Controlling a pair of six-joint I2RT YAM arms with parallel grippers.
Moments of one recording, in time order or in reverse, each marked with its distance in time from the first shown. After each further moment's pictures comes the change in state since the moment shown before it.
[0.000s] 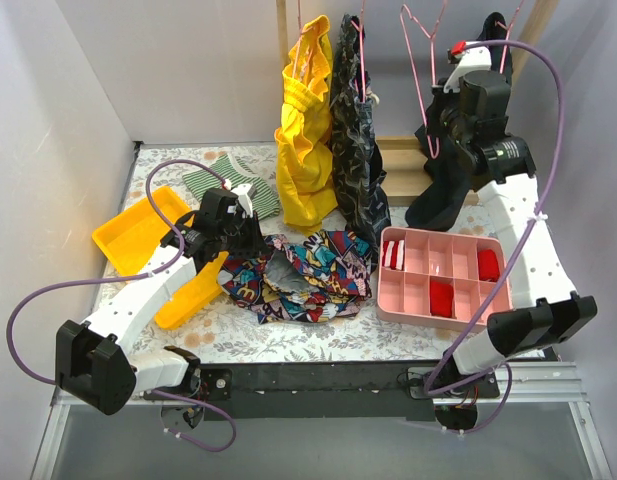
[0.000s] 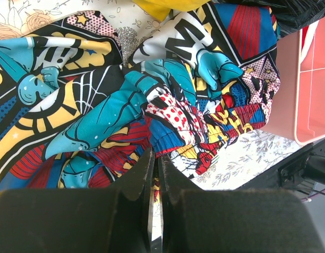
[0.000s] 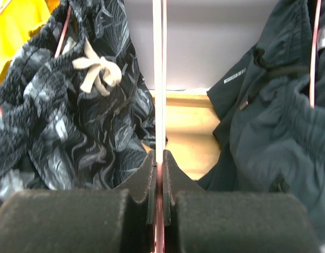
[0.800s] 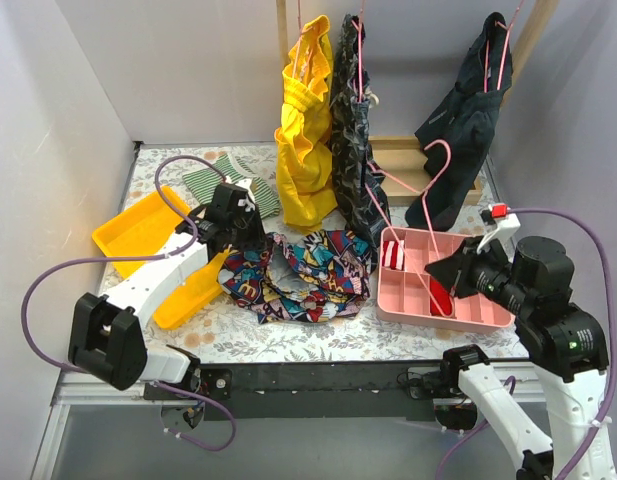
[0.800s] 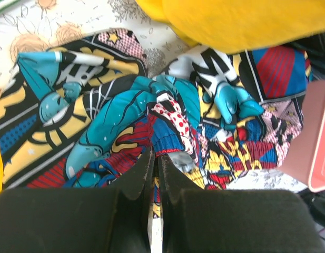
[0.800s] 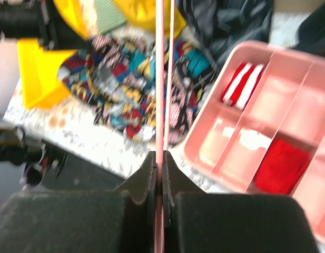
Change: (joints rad) left arm 0.000 0.121 0.023 0.064 -0.112 -0.088; right arm 0.002 -0.926 -0.683 -0.422 -0.439 0.221
